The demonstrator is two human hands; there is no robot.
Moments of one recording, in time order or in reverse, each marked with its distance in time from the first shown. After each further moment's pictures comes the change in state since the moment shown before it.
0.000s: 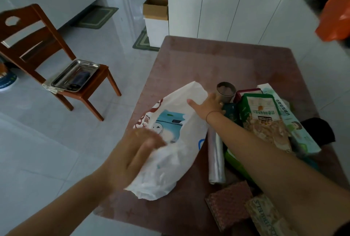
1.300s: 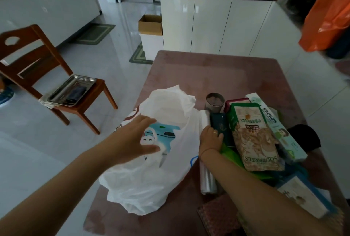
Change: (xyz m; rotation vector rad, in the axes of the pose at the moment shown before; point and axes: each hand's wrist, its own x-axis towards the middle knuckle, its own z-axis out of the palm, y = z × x) left_hand 0.064 0.012 -0.008 0.270 -0.327 -0.484; right_hand -0.018 0.072 0.041 -0.467 0.157 -0.054
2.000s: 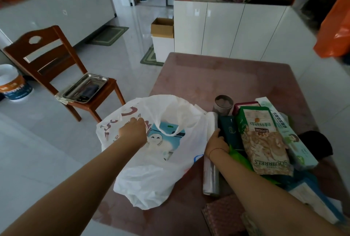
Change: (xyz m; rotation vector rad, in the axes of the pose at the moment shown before) left_hand 0.057 -0.054 0.046 0.349 0.160 -0.444; right_hand -0.005 0.005 -0.002 0.168 -0.259 0.101
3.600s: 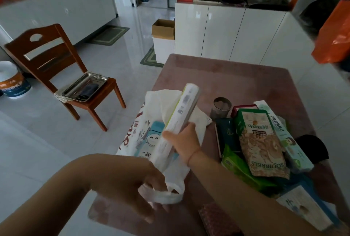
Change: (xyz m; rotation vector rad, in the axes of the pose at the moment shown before) left_hand -0.120 -0.003 -0.051 0.198 -0.812 1.080; right_hand -0.120 -0.076 -0.055 1.086 -0.223 -0.250
